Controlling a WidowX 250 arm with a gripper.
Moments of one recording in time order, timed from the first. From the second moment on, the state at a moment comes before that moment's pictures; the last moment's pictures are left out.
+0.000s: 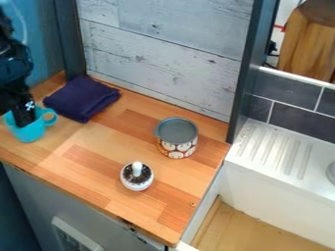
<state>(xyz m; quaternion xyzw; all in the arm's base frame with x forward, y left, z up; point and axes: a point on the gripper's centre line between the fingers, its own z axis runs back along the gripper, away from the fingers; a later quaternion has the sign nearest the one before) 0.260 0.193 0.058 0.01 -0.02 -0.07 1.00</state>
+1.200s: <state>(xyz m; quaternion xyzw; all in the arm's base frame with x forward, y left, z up) 0.281 0.178 0.031 0.01 -0.02 -0.08 1.00</state>
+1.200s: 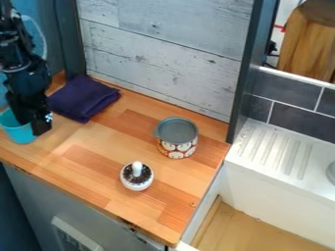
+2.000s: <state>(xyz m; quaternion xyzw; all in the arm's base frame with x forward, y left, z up) 0.282 0.150 0.041 0.03 -0.02 -0.10 0.99</state>
